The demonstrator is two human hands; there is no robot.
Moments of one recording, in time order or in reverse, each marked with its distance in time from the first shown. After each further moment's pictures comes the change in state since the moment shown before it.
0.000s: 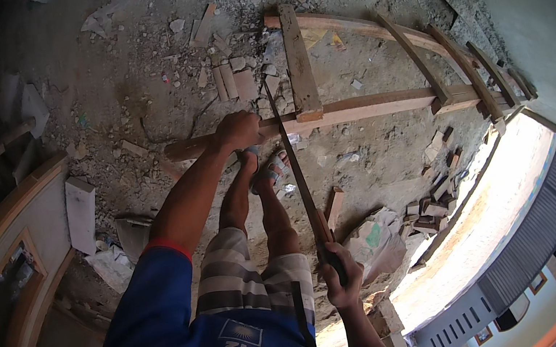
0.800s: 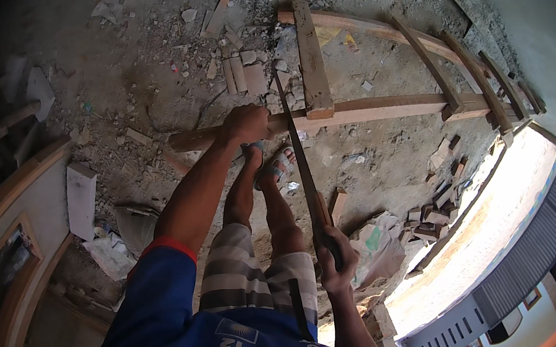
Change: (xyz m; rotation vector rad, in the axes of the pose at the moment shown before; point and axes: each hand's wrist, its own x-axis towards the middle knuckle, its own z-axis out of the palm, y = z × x) left_hand 0.000 0.009 -0.005 0.028 0.018 0.002; right_hand 0.021 0.033 0.022 0.024 0.126 -0.124
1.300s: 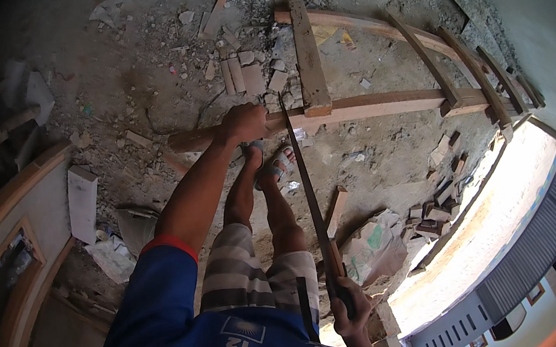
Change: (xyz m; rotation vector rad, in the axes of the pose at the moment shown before) left_hand -0.003 -0.005 -0.002 -0.017 0.007 -0.036; right_hand -0.059 -0.037 -0.044 0.051 -0.100 0.107
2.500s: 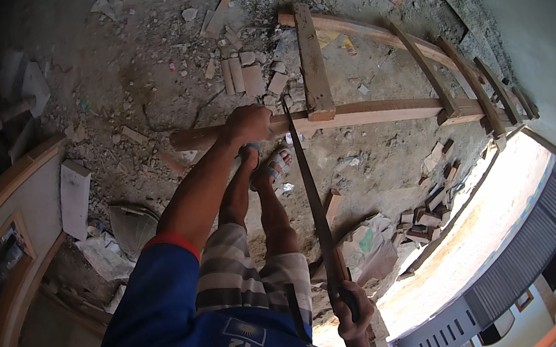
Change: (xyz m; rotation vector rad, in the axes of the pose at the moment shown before) left_hand 0.001 -0.006 0.004 -0.016 -0.016 0.014; right_hand -0.018 -0.014 -0.015 -0.086 -0.020 0.095
